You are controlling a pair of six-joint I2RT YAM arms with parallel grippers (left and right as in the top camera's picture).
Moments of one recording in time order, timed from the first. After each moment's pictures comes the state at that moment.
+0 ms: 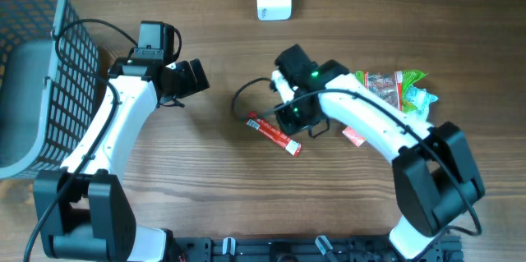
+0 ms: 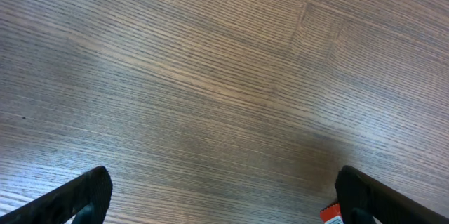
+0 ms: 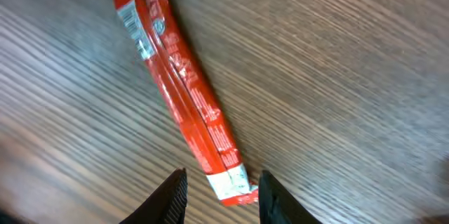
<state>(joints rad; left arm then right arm) -0.10 1.63 1.17 -0.76 0.00 -0.45 0.60 1.84 1.28 -0.90 -0.18 0.11</state>
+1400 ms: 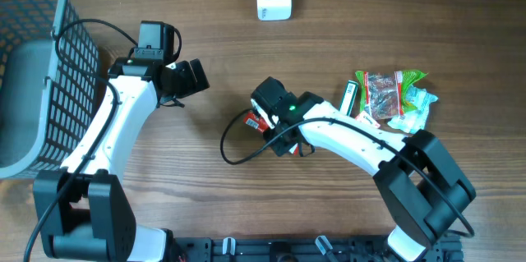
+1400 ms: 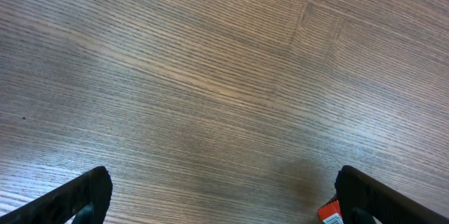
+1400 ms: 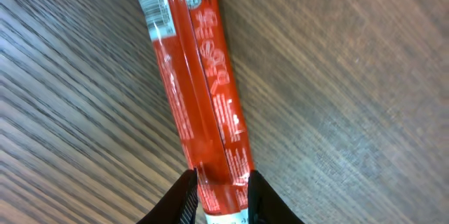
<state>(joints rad) -0.10 1.63 1.17 -0.76 0.00 -0.45 0.75 1.83 1.14 -0.69 0.01 0.02</state>
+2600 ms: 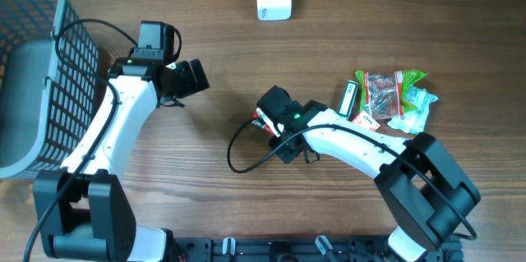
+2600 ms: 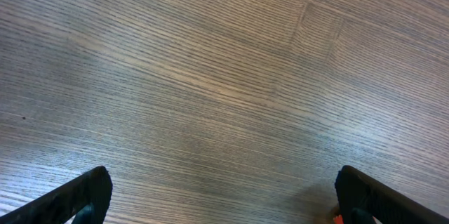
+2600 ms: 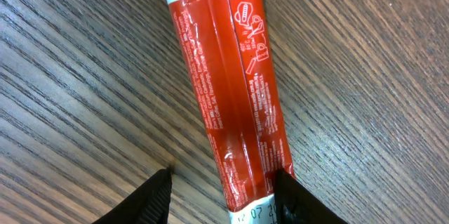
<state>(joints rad) -0.10 1.63 1.17 -0.76 0.00 -0.45 0.75 1.81 1.03 -0.64 0.02 0.00</state>
